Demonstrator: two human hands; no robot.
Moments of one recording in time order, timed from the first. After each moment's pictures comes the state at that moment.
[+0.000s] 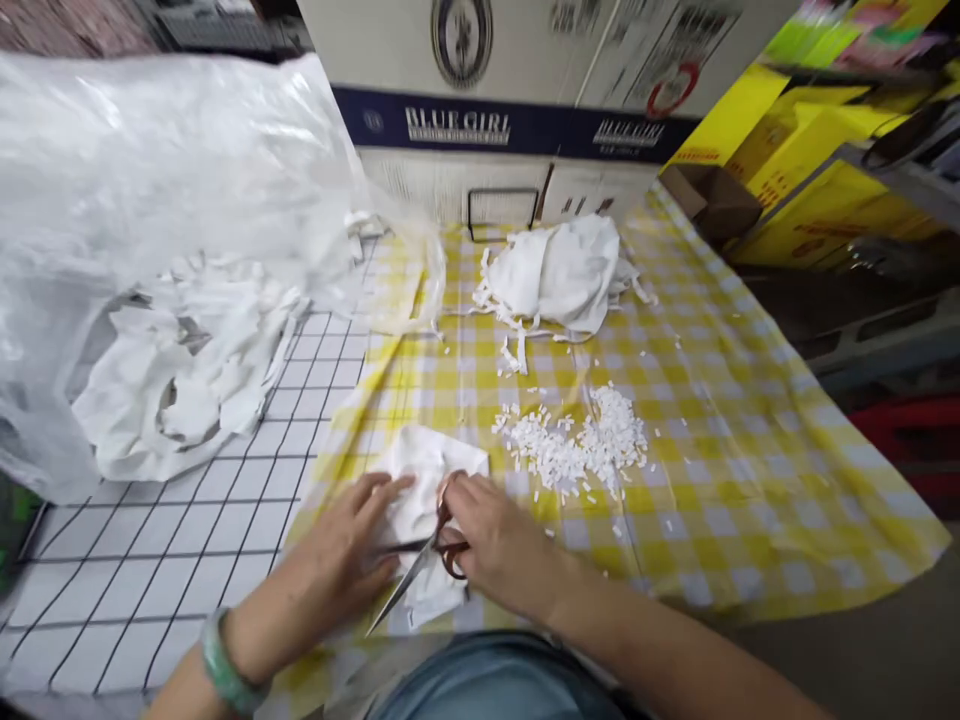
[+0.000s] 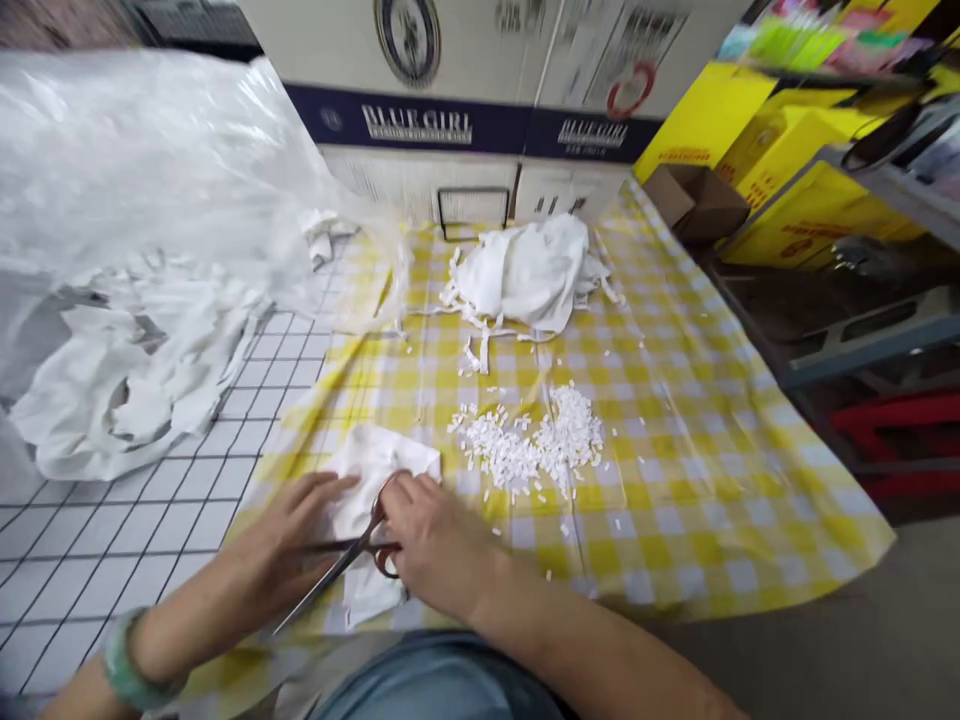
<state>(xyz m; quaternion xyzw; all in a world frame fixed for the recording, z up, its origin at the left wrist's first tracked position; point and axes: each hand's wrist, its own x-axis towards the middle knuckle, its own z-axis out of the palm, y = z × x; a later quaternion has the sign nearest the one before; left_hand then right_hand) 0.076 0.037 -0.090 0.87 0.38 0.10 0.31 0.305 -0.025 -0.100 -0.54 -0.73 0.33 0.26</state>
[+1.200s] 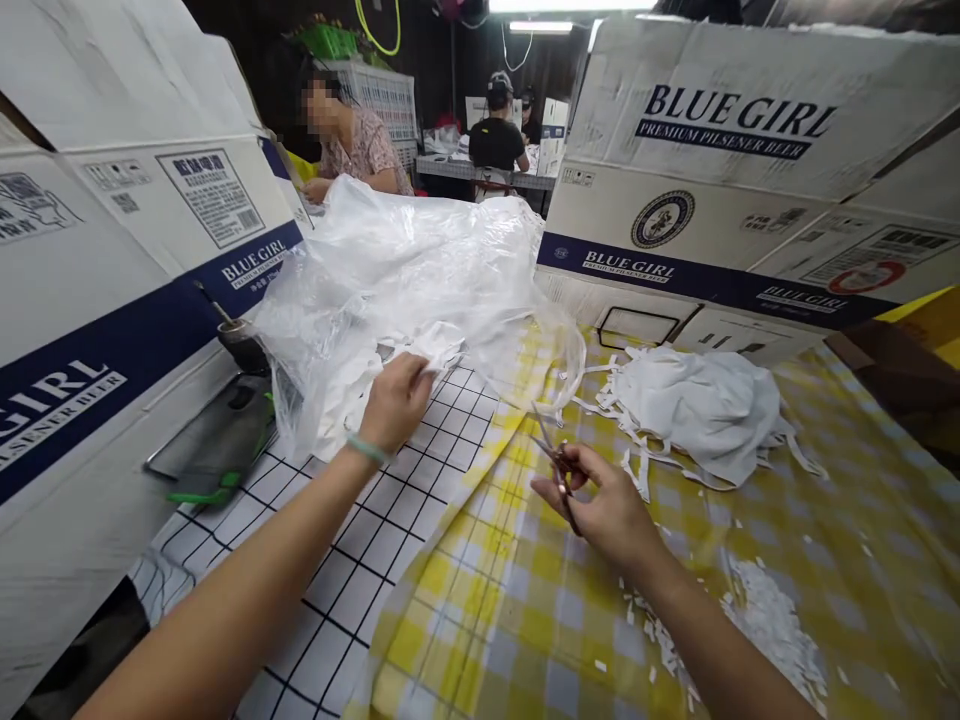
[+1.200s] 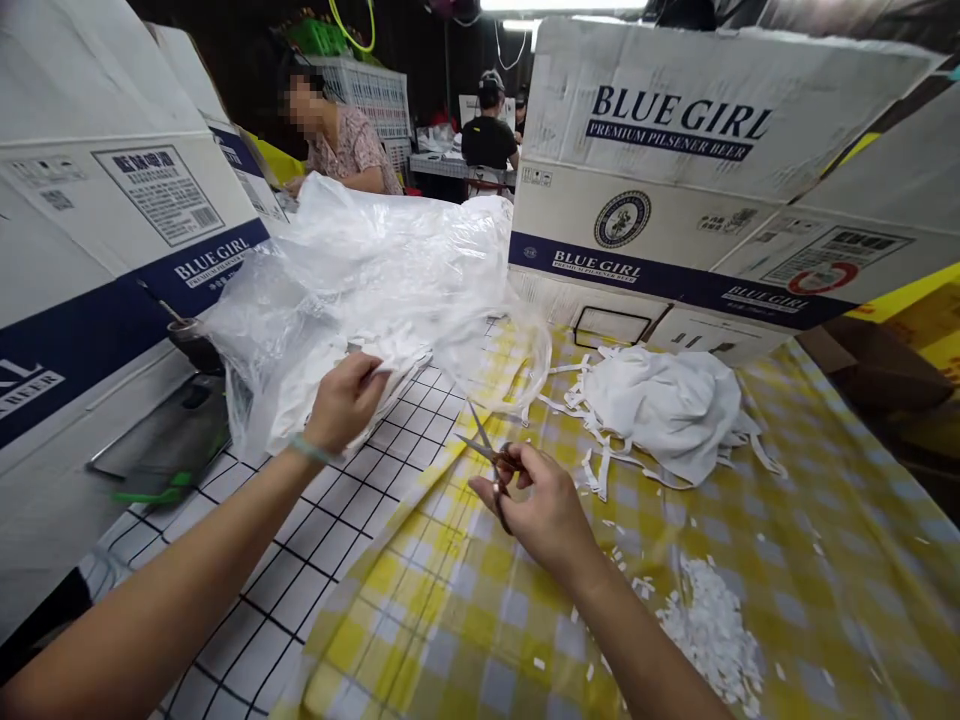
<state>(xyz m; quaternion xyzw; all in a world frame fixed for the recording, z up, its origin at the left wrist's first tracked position) 0.031 0.187 -0.045 0.74 0.51 0.42 0.12 0.295 0.104 -0.050 -0.58 -0.67 0.30 0.35</state>
